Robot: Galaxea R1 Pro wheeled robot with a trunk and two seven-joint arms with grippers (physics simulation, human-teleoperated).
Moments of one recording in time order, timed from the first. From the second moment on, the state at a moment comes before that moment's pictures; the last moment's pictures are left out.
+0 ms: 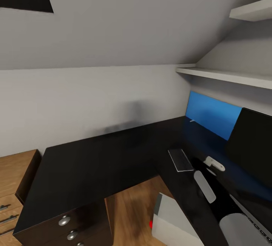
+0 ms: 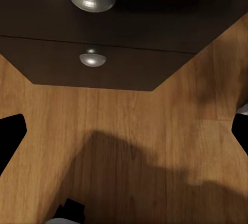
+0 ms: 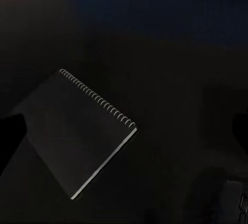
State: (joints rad) left arm 0.04 -0.06 0.24 -0.82 0.21 0.02 0.01; right arm -0.58 -0.12 0.09 -0.96 -0.69 0.14 -0.63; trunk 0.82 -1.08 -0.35
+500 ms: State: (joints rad) left arm 0.04 -0.06 0.24 -0.82 0.21 0.02 0.01; right arm -0.54 -0.12 0.17 -1.07 -0.69 0.20 -0.63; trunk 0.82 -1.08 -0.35
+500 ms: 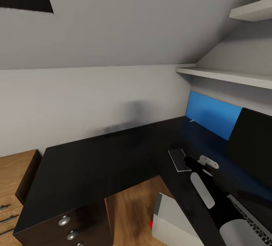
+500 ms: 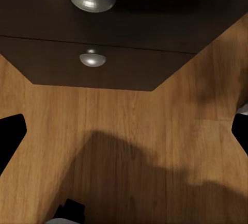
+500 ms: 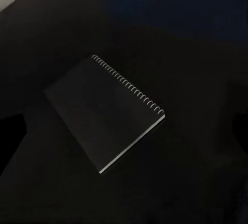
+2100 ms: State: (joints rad) left arm 0.04 -0.07 0.24 -0.88 0.21 -0.07 0.01; right arm -0.54 -0.11 0.17 -1.12 -0.70 0.22 -0.62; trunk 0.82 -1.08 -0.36
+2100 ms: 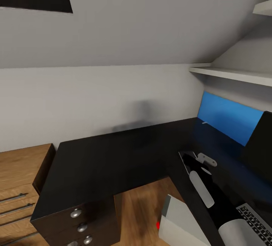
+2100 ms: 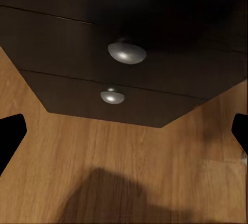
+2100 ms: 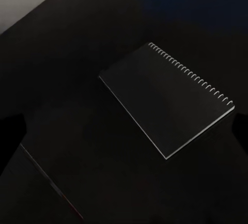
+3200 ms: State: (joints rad) left arm 0.05 -0.07 -0.11 -1.36 0.15 0.31 0.02; right arm -0.54 -0.11 0.17 -1.11 -0.69 0.22 -0.62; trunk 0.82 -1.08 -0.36
